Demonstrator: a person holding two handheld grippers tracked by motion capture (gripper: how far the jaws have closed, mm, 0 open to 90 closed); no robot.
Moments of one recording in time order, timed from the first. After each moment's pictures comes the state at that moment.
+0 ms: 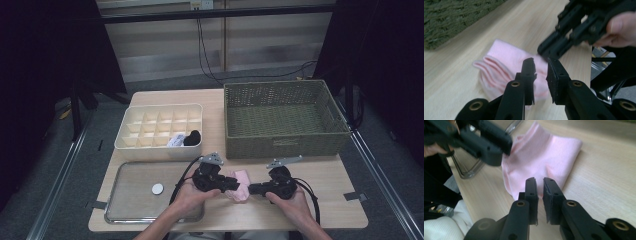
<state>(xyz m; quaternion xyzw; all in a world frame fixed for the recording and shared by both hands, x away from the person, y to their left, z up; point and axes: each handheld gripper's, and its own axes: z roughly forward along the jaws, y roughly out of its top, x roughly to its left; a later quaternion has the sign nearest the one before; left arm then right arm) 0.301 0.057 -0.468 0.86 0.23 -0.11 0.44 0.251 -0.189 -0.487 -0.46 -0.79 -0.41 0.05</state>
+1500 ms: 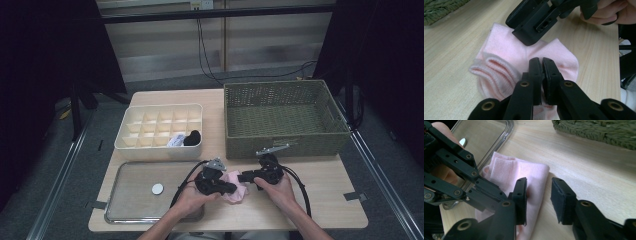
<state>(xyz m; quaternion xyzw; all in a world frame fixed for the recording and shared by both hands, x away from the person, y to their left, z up) 0.301 0.055 -0.499 0.89 0.22 -0.09 0.40 0.300 -0.172 -0.505 -0.49 -0.77 -0.41 0.06</state>
